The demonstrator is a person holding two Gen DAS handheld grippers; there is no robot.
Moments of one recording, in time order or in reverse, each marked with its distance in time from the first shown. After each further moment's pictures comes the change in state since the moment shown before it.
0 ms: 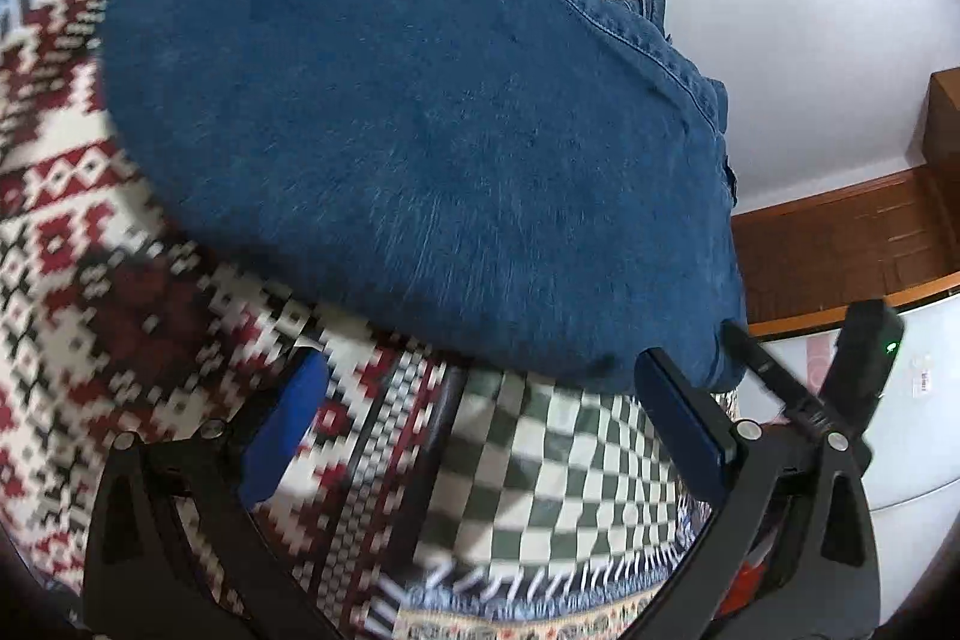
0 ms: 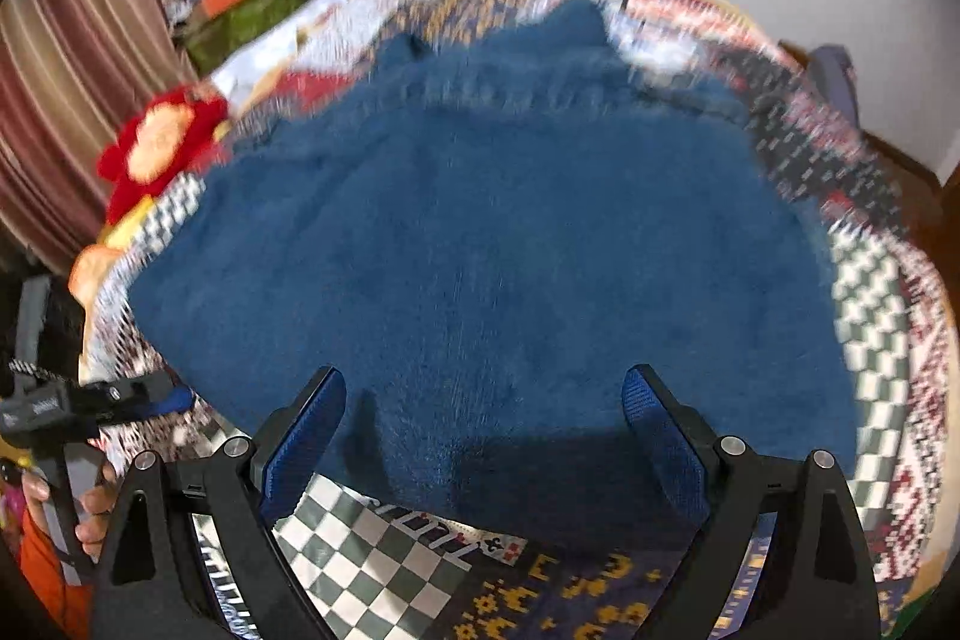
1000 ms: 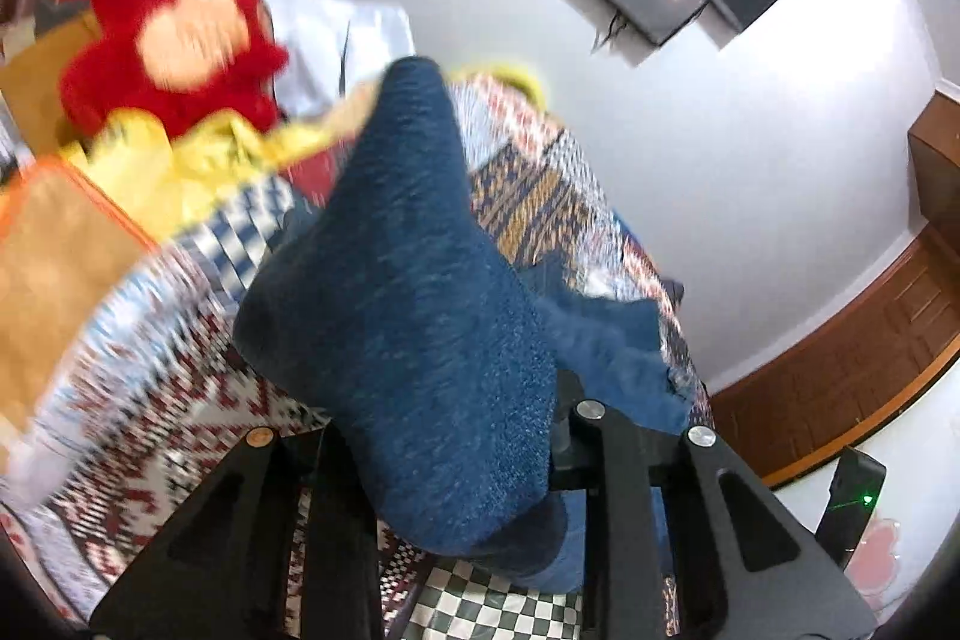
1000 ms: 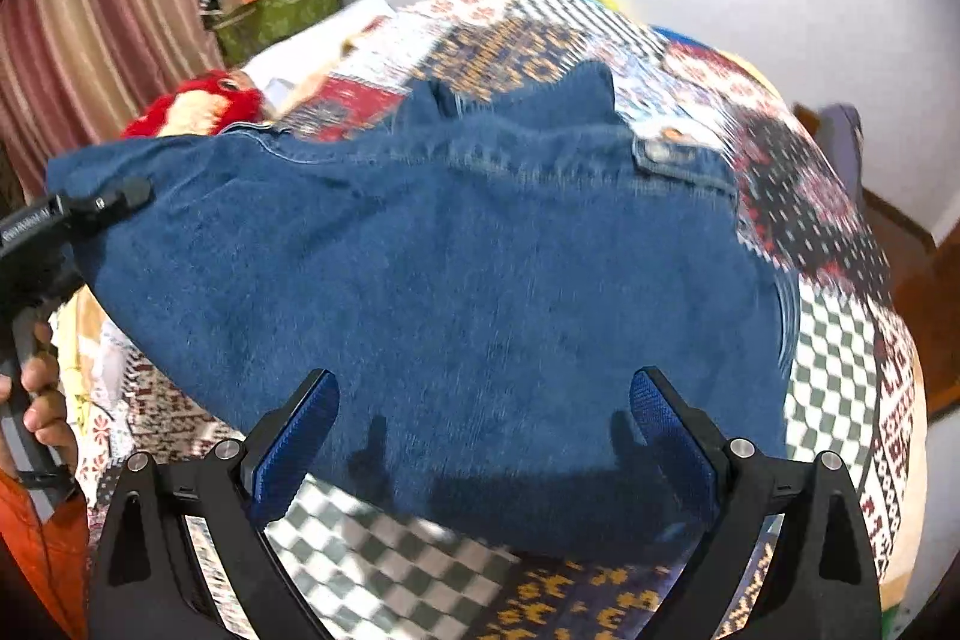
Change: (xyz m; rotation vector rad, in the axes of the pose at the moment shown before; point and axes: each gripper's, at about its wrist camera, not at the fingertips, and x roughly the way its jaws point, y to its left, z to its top) left arm -0.123 -0.068 0.045 0.079 -0.547 0.105; right arm -0.042 0.050 0.010 -0.121 -0.081 -0.021
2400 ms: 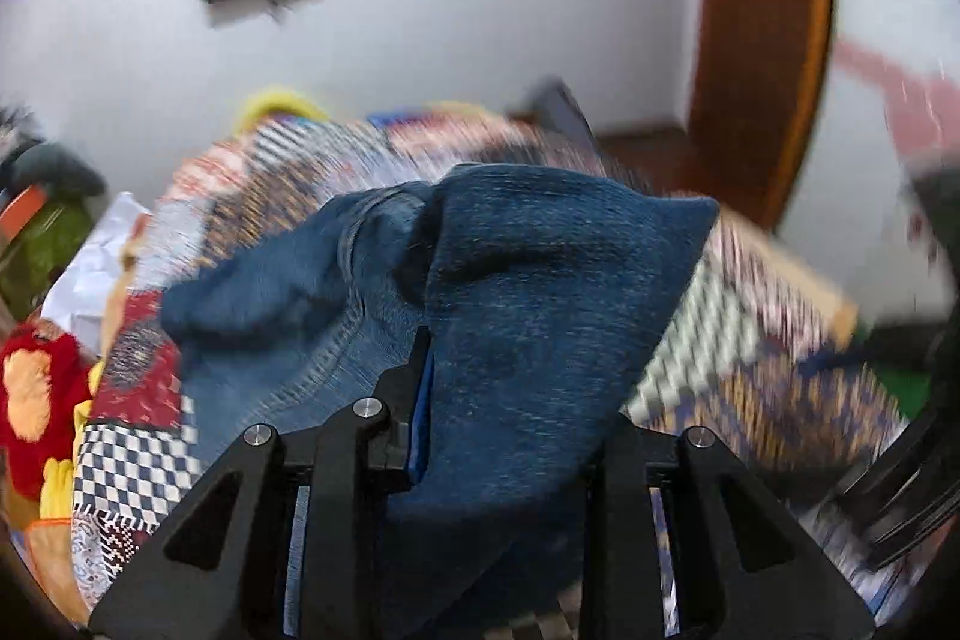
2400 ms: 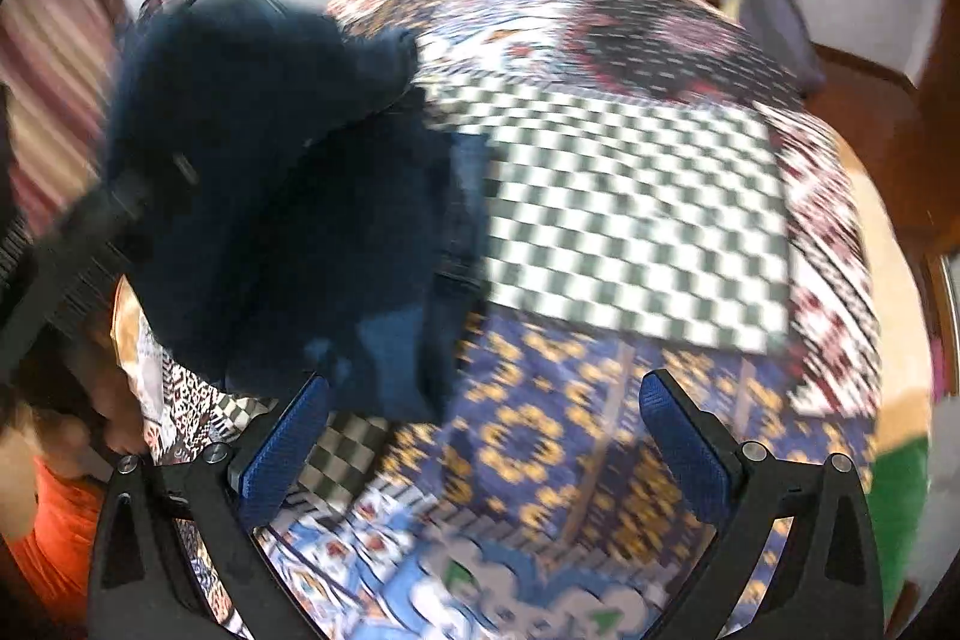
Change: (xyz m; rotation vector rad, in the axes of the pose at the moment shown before) left arm 0.057 -0.237 -0.165 0.968 0.214 -0.035; right arm -0.072 -0.122 -0.096 0.329 0.078 0.046
